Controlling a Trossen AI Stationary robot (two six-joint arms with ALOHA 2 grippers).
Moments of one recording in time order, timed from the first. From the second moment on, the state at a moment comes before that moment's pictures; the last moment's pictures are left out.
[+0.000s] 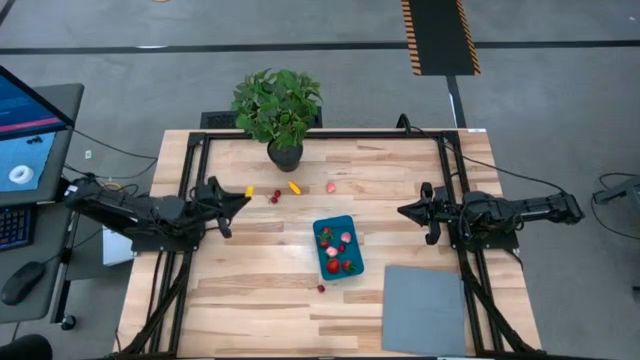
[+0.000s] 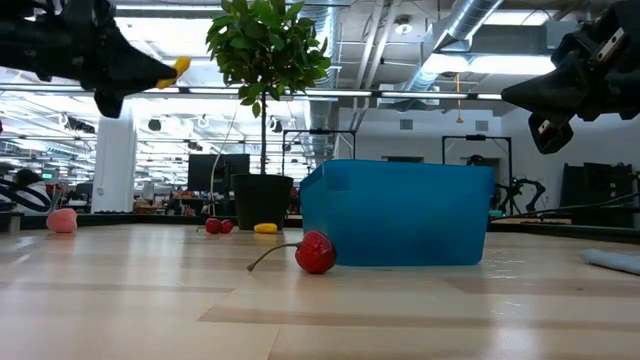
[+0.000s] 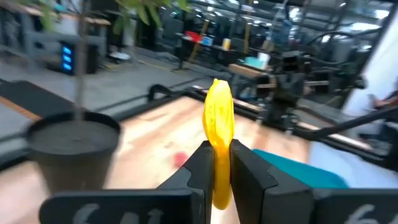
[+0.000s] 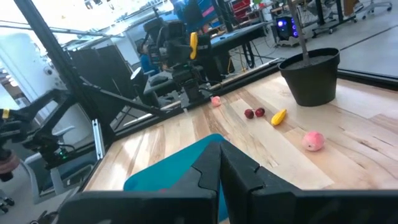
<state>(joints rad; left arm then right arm) -0.25 0.26 0.13 0.13 -0.64 -0.27 0.10 0.08 0.00 0.04 0.16 0.35</state>
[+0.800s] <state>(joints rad) -0.26 1.04 0.25 0.78 -0.44 -0.36 0.10 0.08 0.00 0.04 0.16 0.37</state>
